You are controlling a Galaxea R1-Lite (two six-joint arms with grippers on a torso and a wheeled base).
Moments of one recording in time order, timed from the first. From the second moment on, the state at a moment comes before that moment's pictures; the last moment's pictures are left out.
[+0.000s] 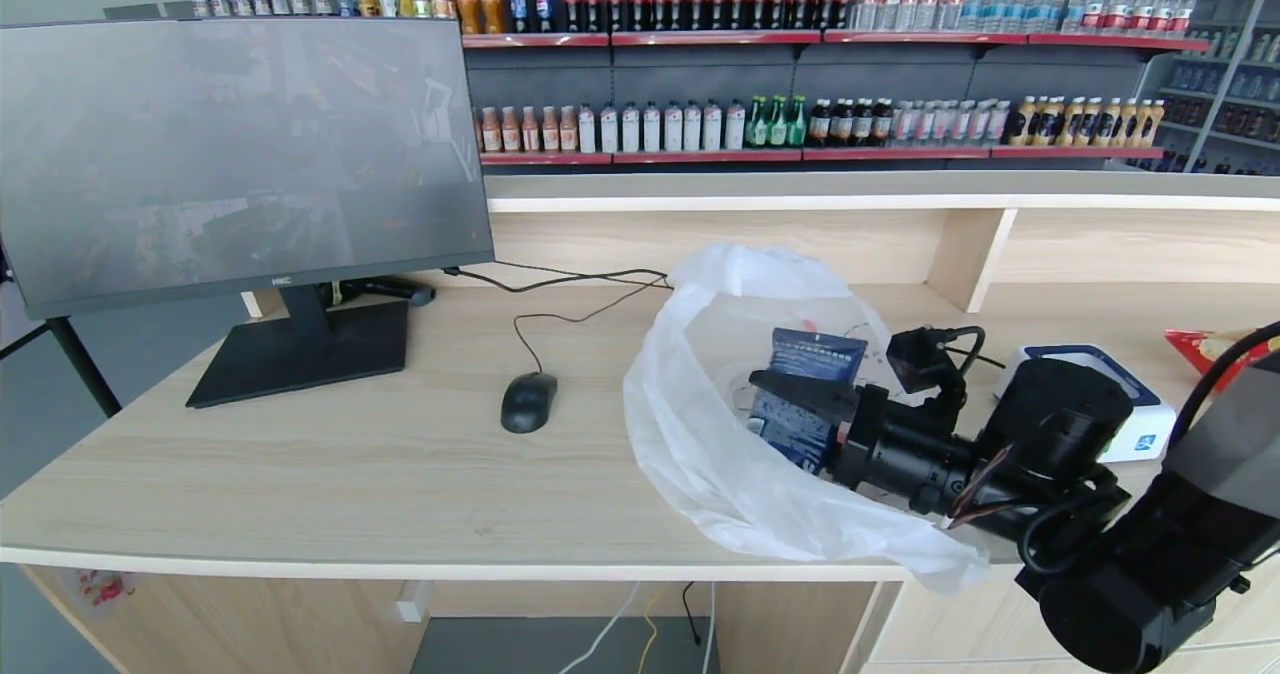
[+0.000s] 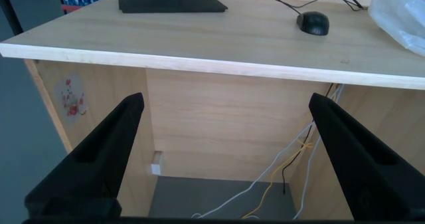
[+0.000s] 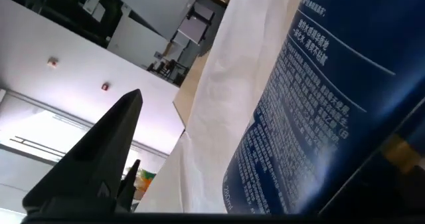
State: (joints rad) left arm 0.00 0.00 0.00 0.00 0.00 0.00; right arm 0.38 2.02 -0.52 -1.57 0.60 1.02
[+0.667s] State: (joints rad) left arm 0.00 0.00 0.00 0.00 0.00 0.00; right arm 0.31 1.99 -0.59 -1.57 0.60 0.70
